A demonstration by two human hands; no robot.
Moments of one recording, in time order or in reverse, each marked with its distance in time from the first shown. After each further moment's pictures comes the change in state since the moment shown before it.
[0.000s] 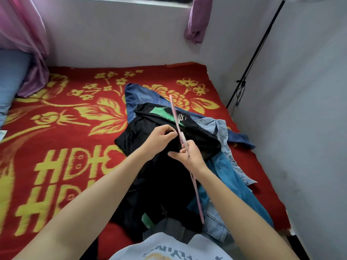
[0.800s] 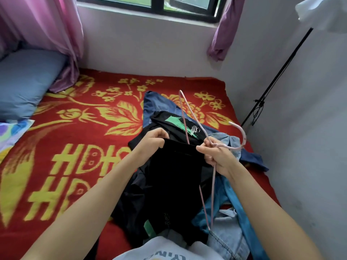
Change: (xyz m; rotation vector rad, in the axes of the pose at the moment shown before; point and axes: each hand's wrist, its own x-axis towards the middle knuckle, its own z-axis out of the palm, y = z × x) left_hand -0.037 0.012 -0.058 -0.224 0.073 -0.072; right_hand 0.021 -0.040 -0.042 0.385 -0.241 0.031
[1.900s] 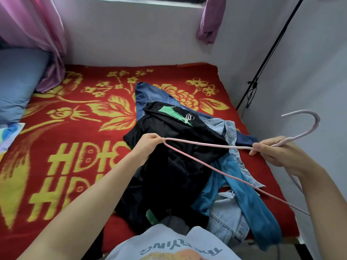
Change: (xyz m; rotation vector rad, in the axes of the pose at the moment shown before) left_hand 0.017 -0.051 0.017 0.067 0.068 -0.254; right_hand -0.095 -0.031 -0.121 -0.547 0.080 -0.081
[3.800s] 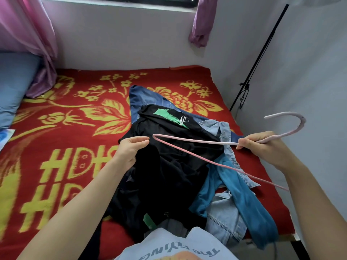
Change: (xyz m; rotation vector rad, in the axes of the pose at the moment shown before) left_hand -0.012 -0.002 -0.027 -0.378 0.075 -0.063; right_hand 0.001 -0.025 0.022 -0.170 0.100 -0.215
